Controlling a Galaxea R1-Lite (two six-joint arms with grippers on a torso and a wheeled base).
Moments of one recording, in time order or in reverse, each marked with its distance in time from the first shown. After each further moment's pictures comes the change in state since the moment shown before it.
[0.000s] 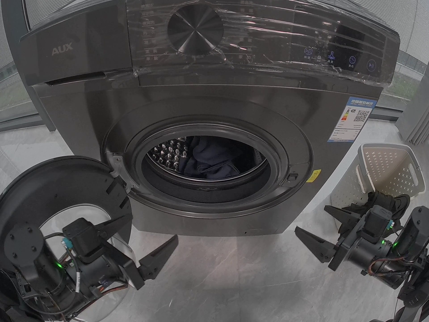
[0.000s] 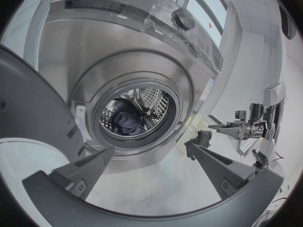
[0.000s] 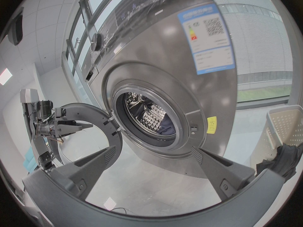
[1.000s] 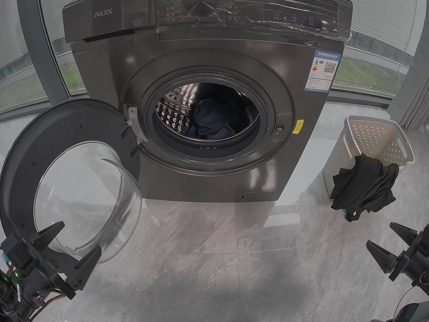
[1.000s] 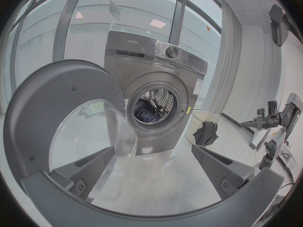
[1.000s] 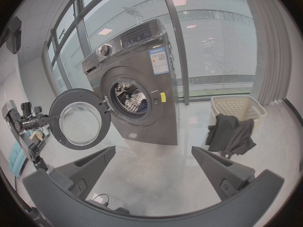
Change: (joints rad) left arm 0.166 -0.555 0.106 0.405 0.019 0.092; right arm -0.232 -0.774 0.018 0.863 -0.052 -0.037
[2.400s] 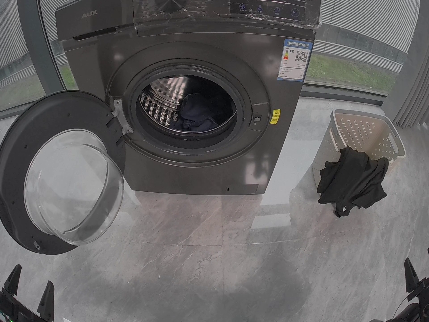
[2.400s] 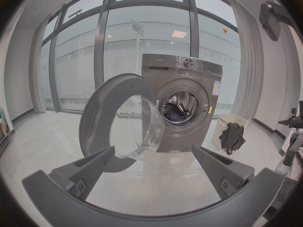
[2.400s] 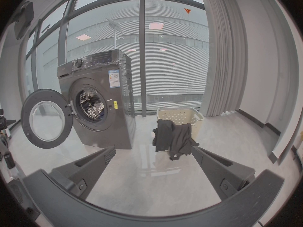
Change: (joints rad) left arm 0.636 -0.873 0.000 0.779 -0.272 0.027; right arm -0.359 -0.755 0.000 0.609 -0.074 -0.109
